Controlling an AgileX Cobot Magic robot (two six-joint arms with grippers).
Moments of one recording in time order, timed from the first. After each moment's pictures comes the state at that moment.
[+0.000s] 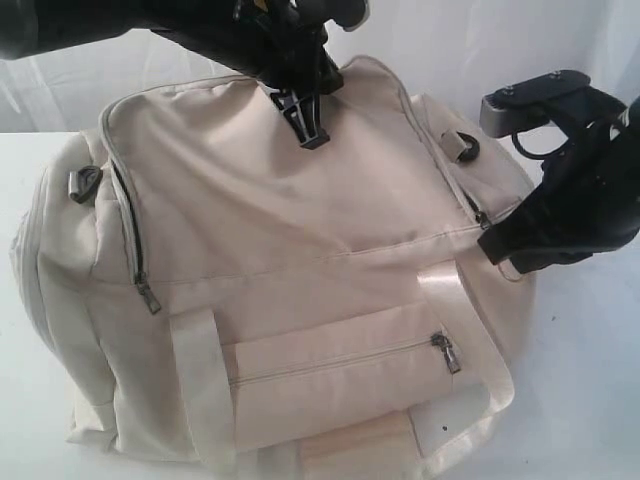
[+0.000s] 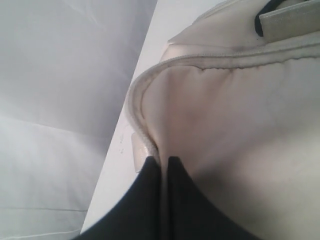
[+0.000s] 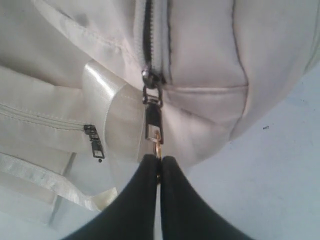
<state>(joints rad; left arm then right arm) -0.64 1.84 -1.70 -0.18 0.49 0.98 0.41 1.35 -1.05 0.15 0.98 -0.27</state>
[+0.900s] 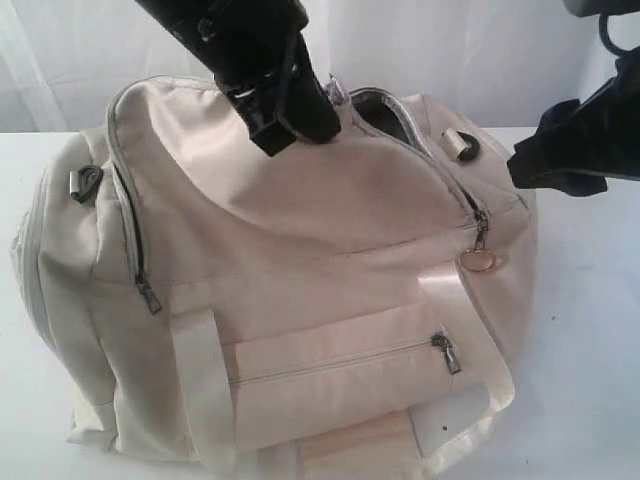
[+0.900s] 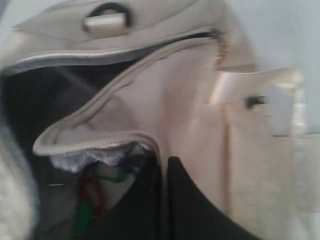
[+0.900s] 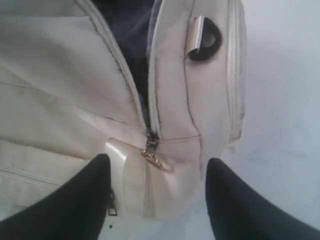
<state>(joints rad) -0.64 1.70 -1.77 -0.44 1.14 0.94 0.41 1.10 -1.05 0.17 0.84 -0.18</state>
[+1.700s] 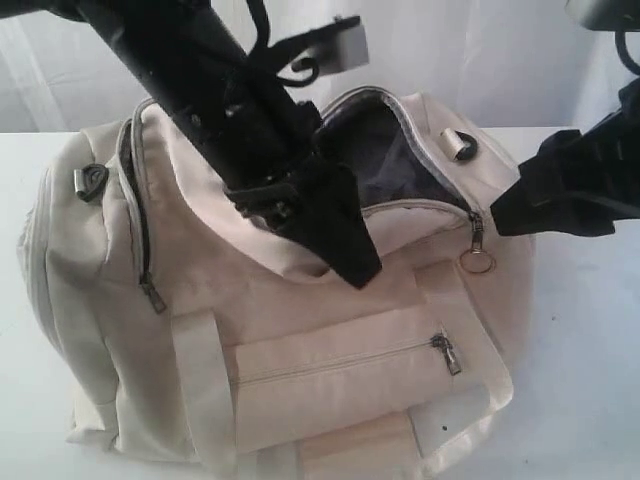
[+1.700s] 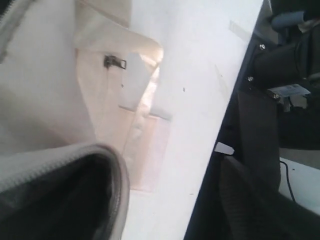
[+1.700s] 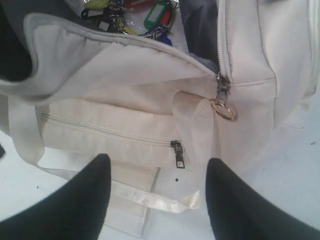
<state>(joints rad) -0.69 1.69 -1.60 -0.65 1.32 0.53 0.41 1.05 -1.05 0.34 1.04 -0.18</state>
